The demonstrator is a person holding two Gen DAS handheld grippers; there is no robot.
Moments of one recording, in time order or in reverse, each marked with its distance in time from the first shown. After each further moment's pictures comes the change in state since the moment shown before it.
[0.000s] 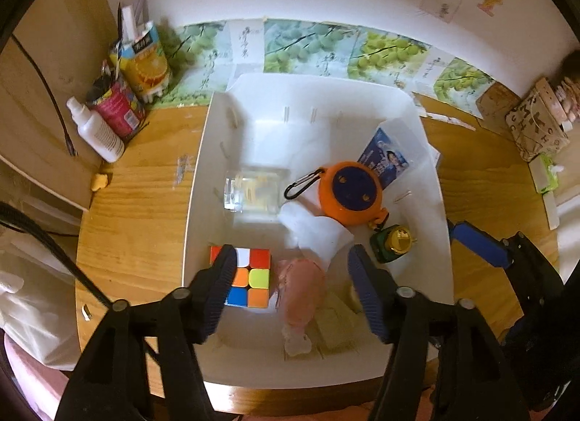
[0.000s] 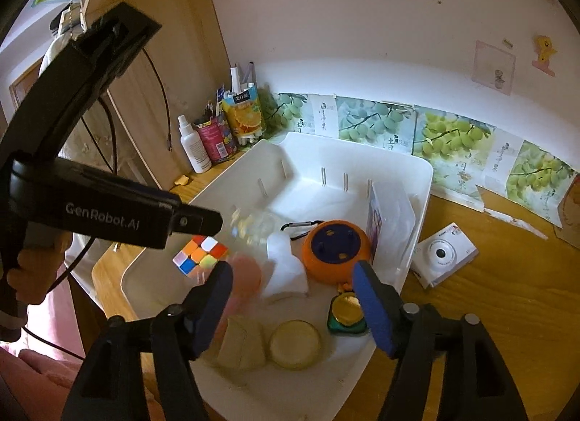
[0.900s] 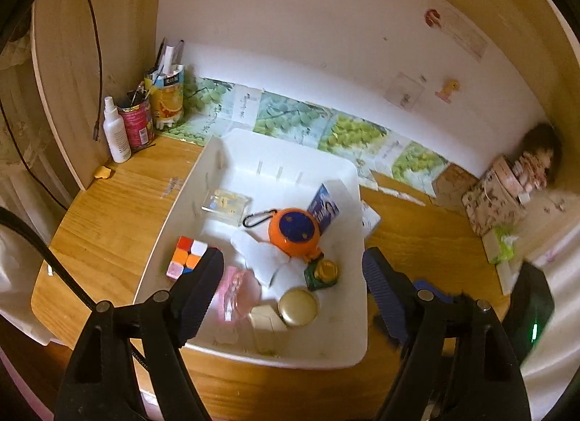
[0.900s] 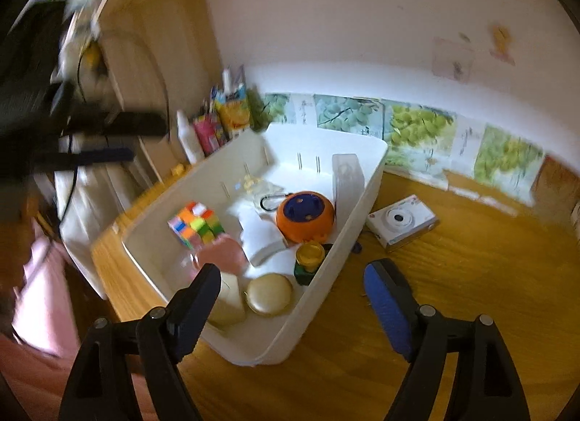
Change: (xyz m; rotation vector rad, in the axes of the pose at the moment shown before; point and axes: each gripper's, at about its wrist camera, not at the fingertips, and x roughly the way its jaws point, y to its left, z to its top) left arm -0.072 -0.023 -0.060 -0.193 -0.329 -0.122; right arm -0.051 -0.044 -0.042 0.081 -0.044 0.004
